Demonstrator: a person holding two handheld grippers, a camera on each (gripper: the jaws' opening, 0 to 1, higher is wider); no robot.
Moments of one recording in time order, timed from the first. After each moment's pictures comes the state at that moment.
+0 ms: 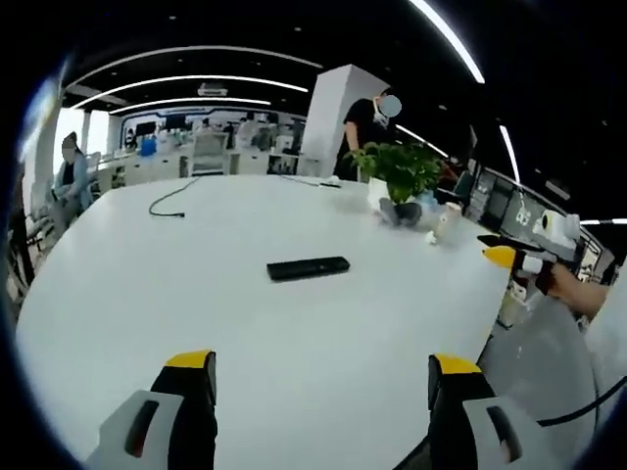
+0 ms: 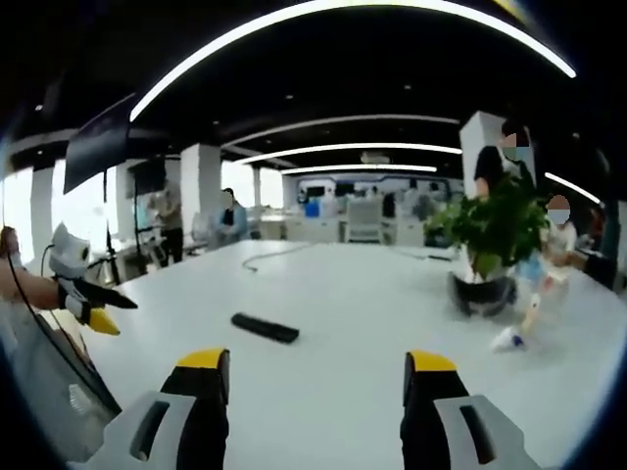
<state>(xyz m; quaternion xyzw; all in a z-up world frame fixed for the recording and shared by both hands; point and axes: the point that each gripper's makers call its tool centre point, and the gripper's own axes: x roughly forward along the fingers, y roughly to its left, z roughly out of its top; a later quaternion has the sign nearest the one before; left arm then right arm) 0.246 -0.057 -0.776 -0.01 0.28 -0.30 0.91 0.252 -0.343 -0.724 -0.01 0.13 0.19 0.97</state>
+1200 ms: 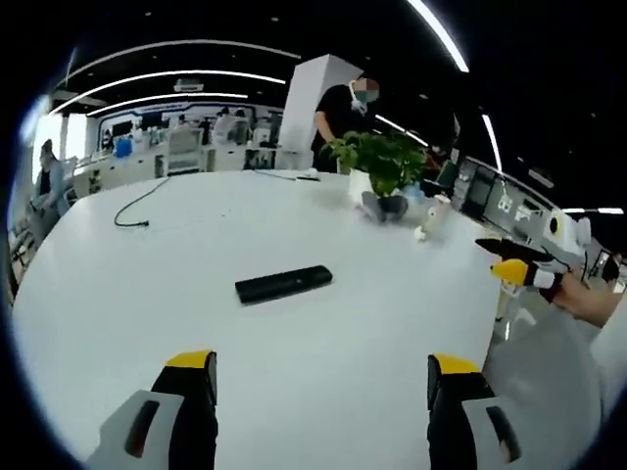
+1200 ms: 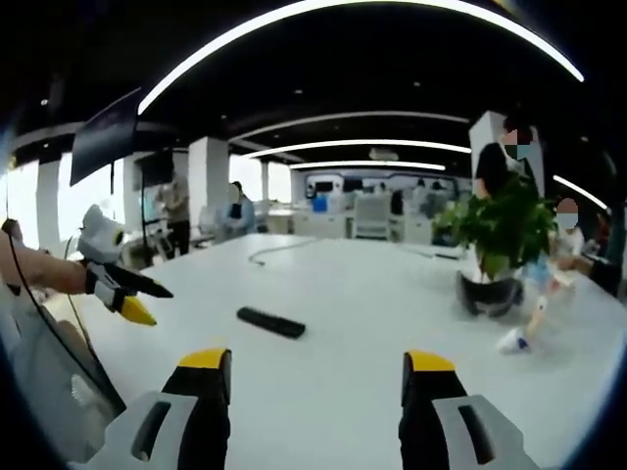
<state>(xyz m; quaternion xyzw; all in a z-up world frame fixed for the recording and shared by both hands) 0.285 -0.100 -0.771 0.01 0.29 -0.34 0.89 0.250 -0.337 -0.727 -0.03 0.14 0.21 0.97</state>
